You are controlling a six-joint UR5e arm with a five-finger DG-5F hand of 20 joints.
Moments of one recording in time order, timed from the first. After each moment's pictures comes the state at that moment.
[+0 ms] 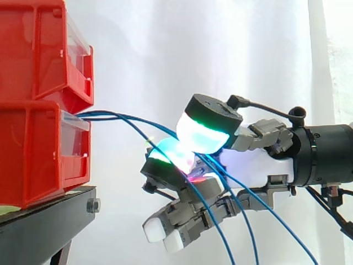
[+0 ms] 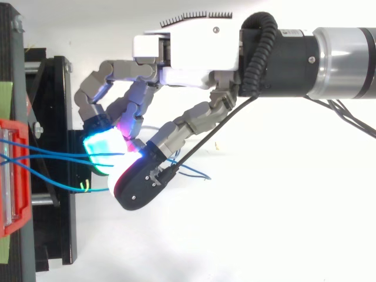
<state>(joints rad) 0.02 -2.39 -1.02 -2.92 -1.57 -0.12</state>
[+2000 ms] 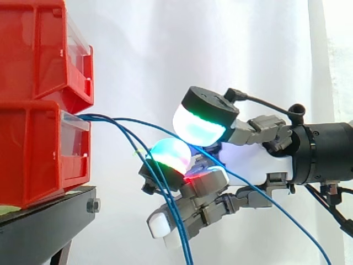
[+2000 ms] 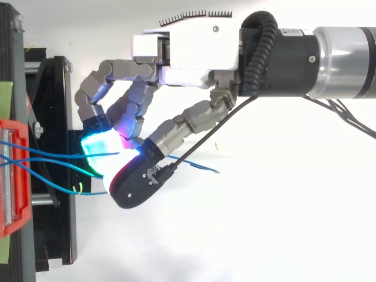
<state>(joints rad) 0.02 -2.39 -1.02 -2.92 -1.57 -0.12</state>
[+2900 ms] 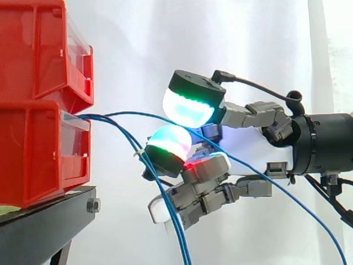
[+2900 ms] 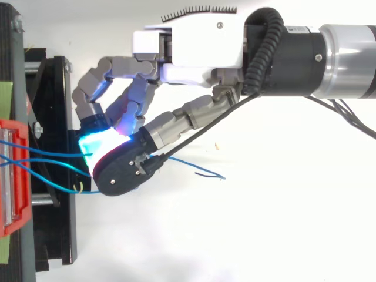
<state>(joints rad) 0.02 -2.38 -1.02 -2.92 -1.56 -0.12</state>
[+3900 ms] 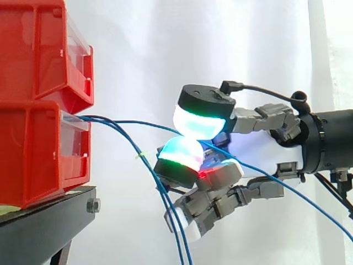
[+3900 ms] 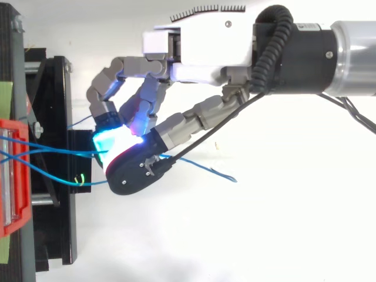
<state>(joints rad) 0.02 -2.36 -1.02 -3.00 -1.56 -0.13</state>
